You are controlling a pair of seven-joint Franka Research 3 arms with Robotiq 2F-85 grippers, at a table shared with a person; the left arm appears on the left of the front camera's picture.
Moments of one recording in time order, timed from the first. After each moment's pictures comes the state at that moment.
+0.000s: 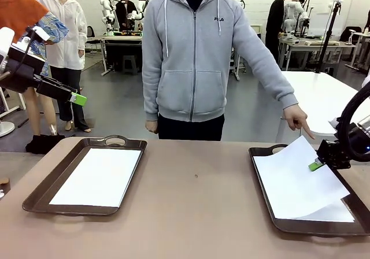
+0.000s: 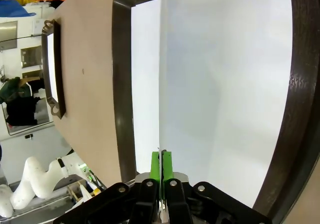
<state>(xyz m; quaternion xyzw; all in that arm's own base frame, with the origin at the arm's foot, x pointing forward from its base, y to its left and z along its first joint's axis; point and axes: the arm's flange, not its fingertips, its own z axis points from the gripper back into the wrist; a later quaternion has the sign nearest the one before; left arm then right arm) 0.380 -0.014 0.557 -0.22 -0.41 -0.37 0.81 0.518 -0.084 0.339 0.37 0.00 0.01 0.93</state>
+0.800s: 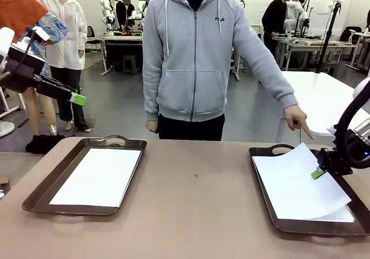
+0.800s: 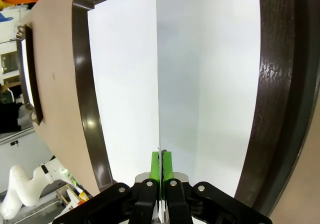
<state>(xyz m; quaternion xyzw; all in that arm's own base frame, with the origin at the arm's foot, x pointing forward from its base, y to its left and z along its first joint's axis) 0.380 -0.014 0.557 -0.22 -0.41 -0.37 0.81 0.525 -0.089 0.318 0.32 0.01 0.00 0.95</state>
